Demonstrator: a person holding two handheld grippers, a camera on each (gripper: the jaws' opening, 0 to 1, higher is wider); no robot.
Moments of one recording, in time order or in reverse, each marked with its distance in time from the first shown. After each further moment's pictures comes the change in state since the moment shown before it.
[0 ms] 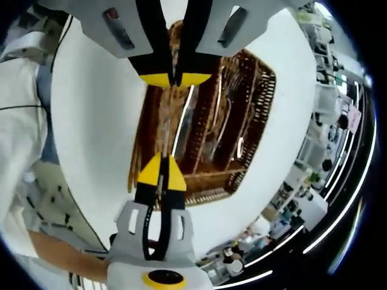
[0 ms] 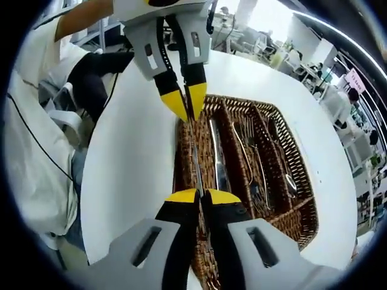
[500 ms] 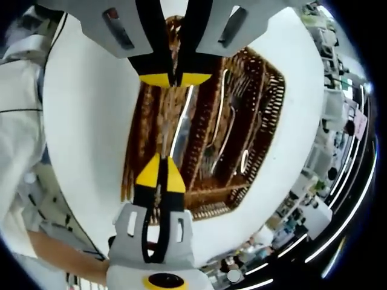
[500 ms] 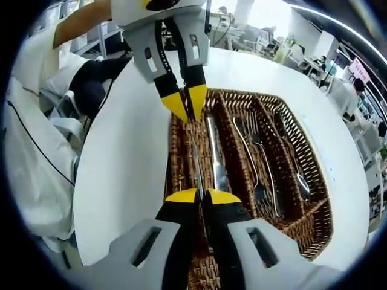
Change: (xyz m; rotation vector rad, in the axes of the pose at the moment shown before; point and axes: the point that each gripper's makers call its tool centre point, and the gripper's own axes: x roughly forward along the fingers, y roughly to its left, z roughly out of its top) left arm 0.022 0.004 -0.020 -0.026 0.038 -0.051; right arm 0.029 -0.006 -0.004 0.034 -0.012 0.059
